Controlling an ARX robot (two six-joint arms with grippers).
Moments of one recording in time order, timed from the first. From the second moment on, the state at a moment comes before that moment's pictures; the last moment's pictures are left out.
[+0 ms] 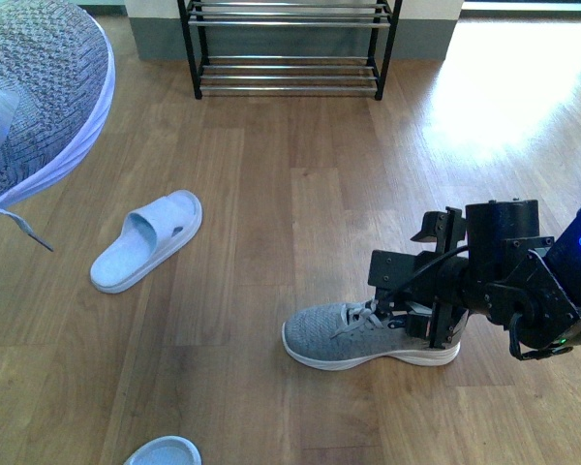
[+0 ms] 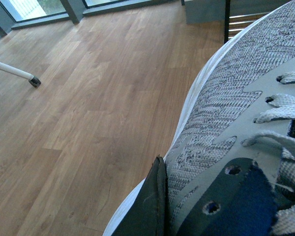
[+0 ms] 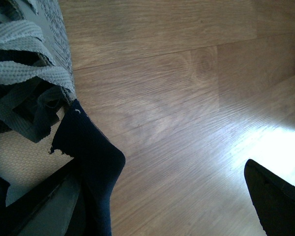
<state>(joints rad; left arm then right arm) -0.46 1.08 0.25 0.42 -0.73 -0.05 0.01 2.75 1.22 0.77 -0.09 -1.34</state>
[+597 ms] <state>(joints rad) -0.46 1.08 0.25 0.42 -0.73 -0.05 -0.05 2.80 1.28 0.72 -0.04 -1.24</state>
